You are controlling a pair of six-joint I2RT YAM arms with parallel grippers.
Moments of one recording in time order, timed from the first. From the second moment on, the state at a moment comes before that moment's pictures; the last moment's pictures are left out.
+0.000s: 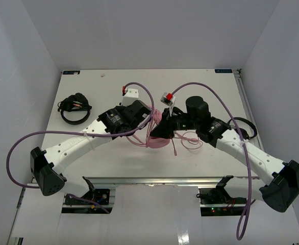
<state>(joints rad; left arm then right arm) -0.91 1.40 1.37 -0.95 -0.78 -0.57 0.74 1.18 0.99 -0.16 -0.72 0.27</state>
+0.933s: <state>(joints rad) -0.90 1.26 1.41 -1.08 -0.86 -0.88 0.93 1.11 0.79 0.11 -0.42 0.35</state>
